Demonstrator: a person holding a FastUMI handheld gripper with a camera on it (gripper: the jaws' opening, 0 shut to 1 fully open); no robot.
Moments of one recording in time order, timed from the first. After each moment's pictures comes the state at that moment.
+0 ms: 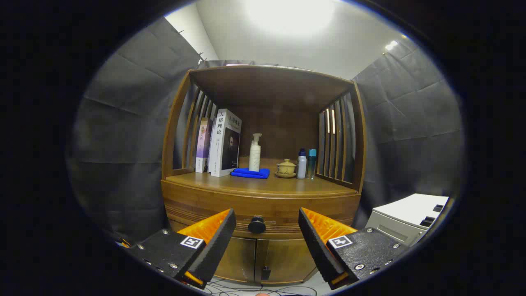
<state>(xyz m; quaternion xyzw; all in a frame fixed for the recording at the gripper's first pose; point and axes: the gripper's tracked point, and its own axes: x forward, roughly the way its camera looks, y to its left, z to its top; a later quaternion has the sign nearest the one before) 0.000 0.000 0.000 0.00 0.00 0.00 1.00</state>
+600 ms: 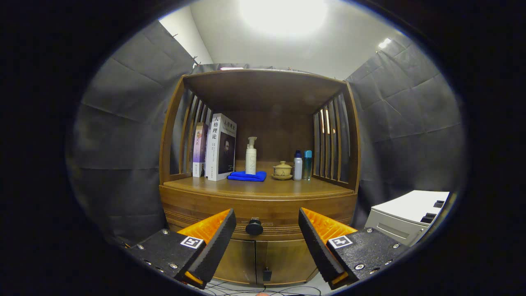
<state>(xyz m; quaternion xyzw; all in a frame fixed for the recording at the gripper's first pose) -0.002 -0.006 0.003 0.01 -0.01 -0.01 1.00</state>
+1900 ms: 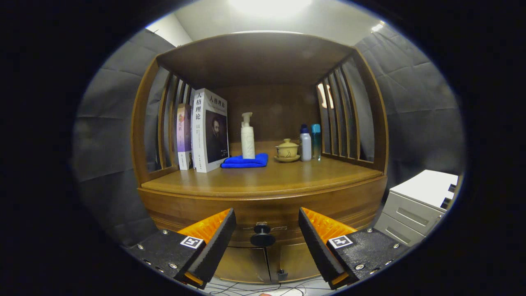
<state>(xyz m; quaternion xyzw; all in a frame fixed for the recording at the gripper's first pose) 0.094 0.008 -0.042 0.06 0.08 -0.01 0.99</state>
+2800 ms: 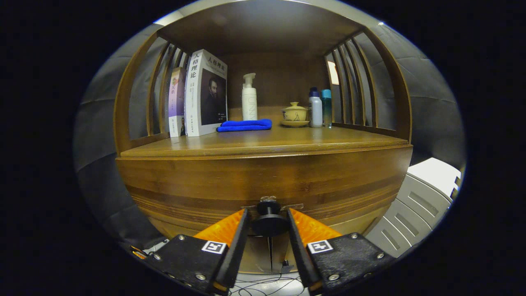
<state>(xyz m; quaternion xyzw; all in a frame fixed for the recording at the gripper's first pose) 0.123 0.022 -0.116 0.05 0.16 -0.01 0.99</state>
